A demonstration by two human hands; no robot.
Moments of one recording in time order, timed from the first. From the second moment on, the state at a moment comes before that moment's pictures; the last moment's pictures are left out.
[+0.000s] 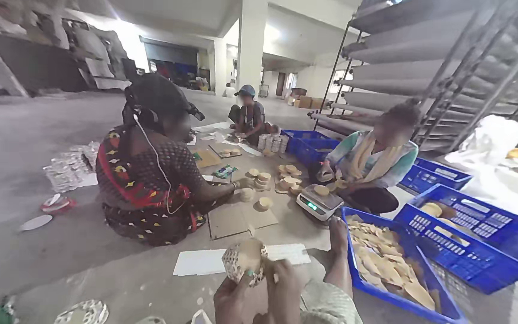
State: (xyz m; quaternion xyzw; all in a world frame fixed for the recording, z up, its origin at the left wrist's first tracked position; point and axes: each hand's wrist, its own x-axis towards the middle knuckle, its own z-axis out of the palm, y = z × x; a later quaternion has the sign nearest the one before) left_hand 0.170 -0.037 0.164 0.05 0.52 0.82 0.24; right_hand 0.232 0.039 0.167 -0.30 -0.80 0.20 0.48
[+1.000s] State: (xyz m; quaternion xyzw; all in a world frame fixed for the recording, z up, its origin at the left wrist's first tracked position) left_hand 0.112 -0.098 0.170 0.29 0.55 0.56 0.55; right_hand 0.269 0.045 0.213 -0.15 -0.90 0.27 0.31
